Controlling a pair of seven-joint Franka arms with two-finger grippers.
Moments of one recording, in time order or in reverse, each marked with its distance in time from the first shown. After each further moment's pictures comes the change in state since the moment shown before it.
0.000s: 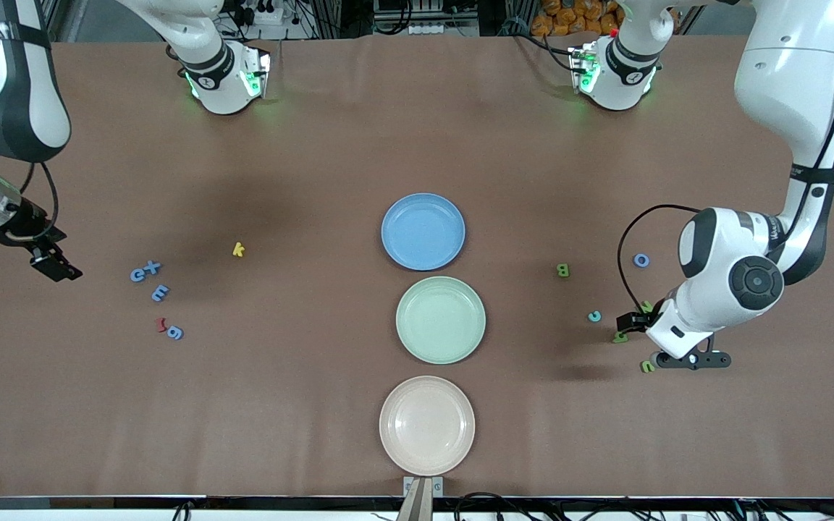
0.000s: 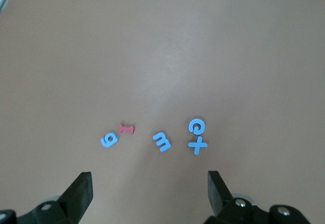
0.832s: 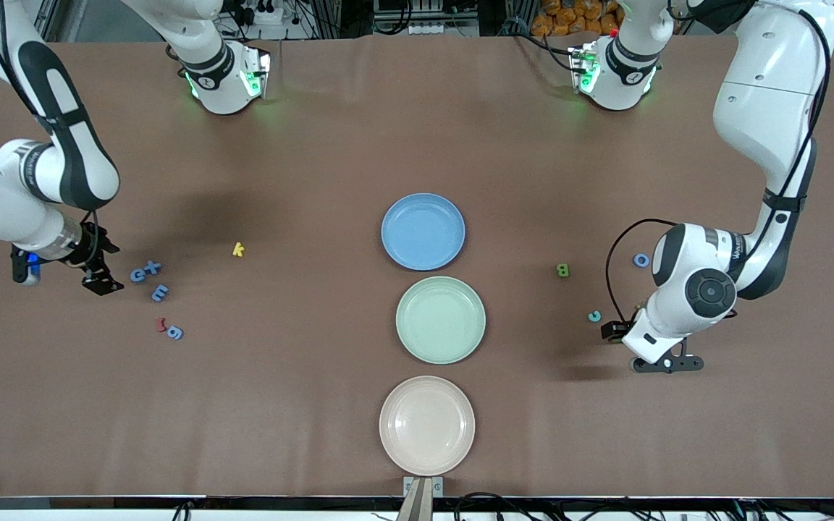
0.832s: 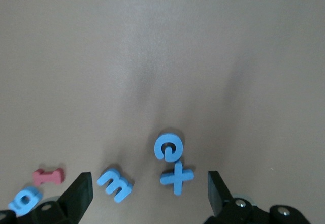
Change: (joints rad) left arm -0.022 0.097 -0.001 -0.001 0.105 0.097 -0.123; right arm -0.072 0.261 -0.003 -0.129 0.005 0.297 0.132
